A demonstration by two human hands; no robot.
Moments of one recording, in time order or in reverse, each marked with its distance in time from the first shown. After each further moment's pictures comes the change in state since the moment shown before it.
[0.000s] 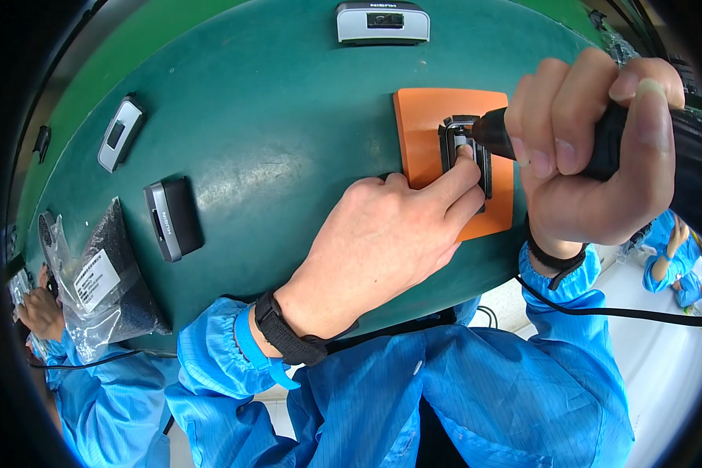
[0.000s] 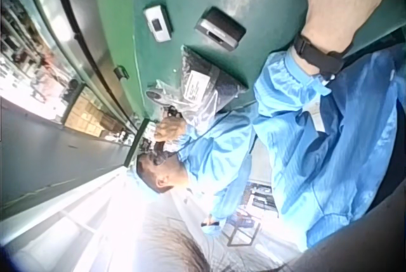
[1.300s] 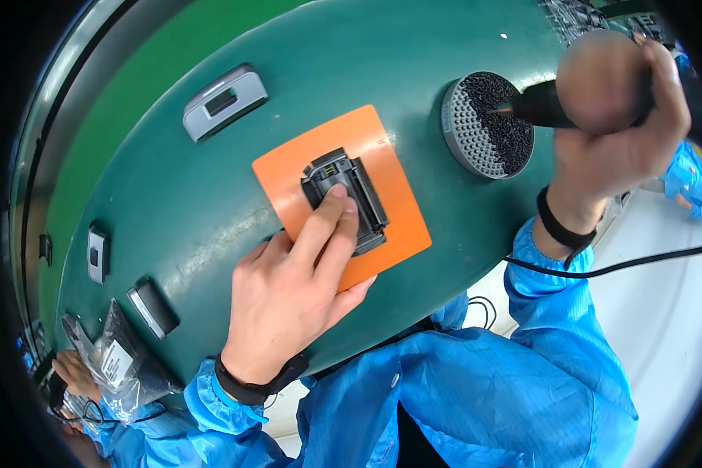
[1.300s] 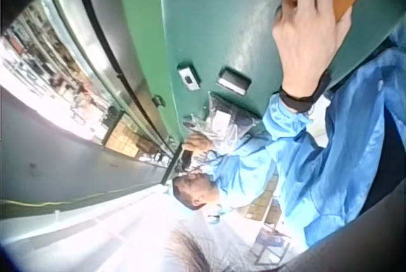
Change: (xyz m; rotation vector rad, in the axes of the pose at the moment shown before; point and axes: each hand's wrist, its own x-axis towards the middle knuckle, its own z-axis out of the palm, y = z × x) left_hand 0.012 0.009 -0.015 0.054 -0.207 -0.050; right_hand -0.048 -0.046 -0.107 -0.038 0.524 -0.055
